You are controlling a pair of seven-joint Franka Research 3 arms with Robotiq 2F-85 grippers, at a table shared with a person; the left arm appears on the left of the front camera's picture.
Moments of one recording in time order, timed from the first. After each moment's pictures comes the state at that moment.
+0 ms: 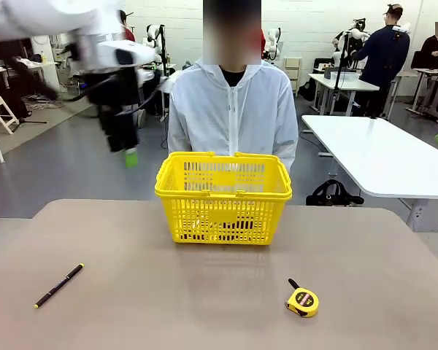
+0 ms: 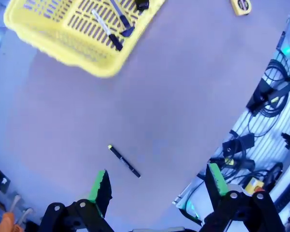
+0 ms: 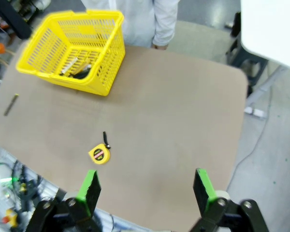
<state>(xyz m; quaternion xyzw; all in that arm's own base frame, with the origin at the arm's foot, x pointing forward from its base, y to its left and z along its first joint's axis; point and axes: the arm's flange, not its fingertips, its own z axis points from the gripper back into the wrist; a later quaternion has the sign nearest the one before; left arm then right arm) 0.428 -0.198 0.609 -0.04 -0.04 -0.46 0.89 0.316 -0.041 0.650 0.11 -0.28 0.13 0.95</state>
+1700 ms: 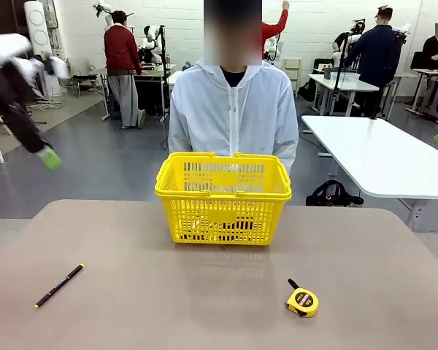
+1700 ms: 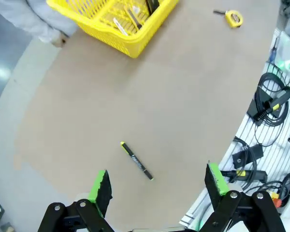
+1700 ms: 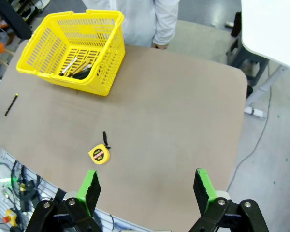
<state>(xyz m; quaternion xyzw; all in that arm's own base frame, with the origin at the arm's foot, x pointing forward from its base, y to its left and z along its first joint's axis) 0.369 -0.038 0.617 -0.12 -0.18 -0.45 0.87 0.316 -0.041 0.650 0.11 -0.28 0.13 0.95</state>
